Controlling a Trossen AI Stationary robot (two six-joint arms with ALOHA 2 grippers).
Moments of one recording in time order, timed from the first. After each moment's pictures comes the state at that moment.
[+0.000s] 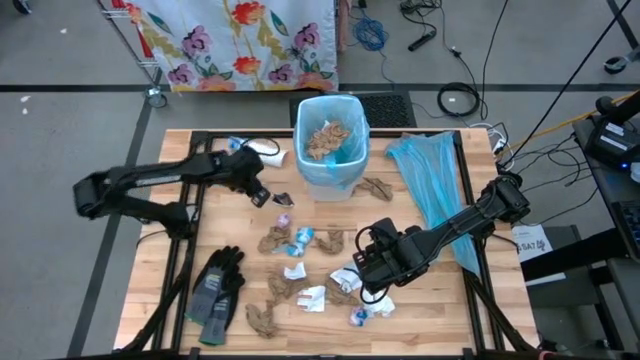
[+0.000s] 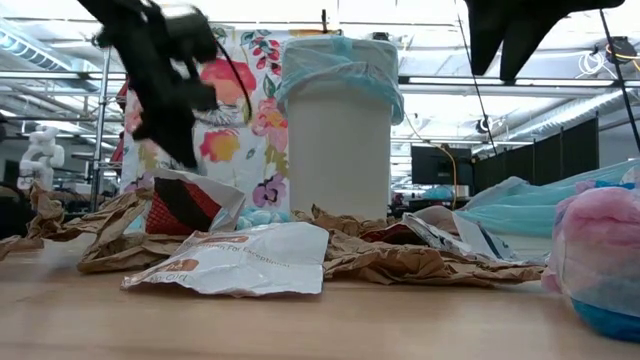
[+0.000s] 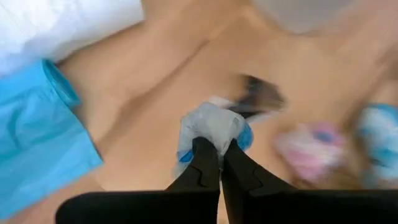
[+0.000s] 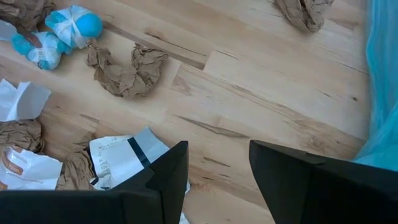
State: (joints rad) left arm 0.42 1.11 0.75 -0.68 0.00 -0.39; right arm 0.49 1.77 1.60 -1.42 0.43 1.69
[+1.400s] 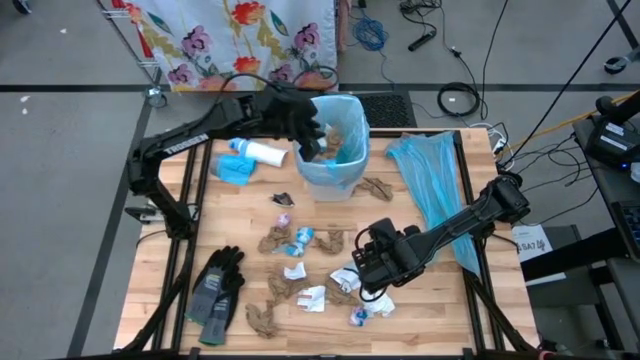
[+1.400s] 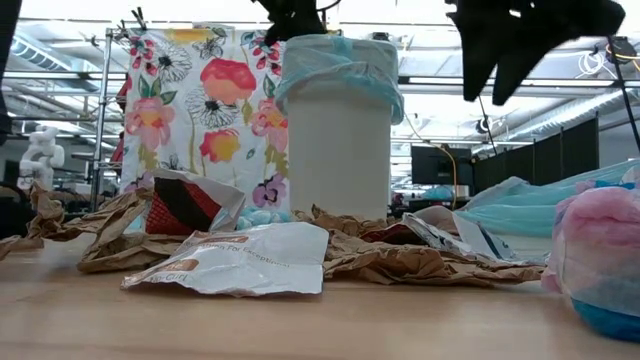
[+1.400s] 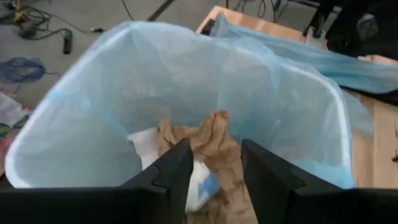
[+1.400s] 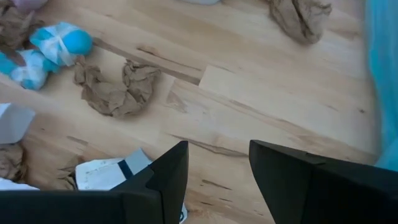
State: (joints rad) left arm 0.38 1.62 1.80 -0.79 0.00 -0.05; right arm 0.49 1.77 1.49 -1.33 0.49 1.72
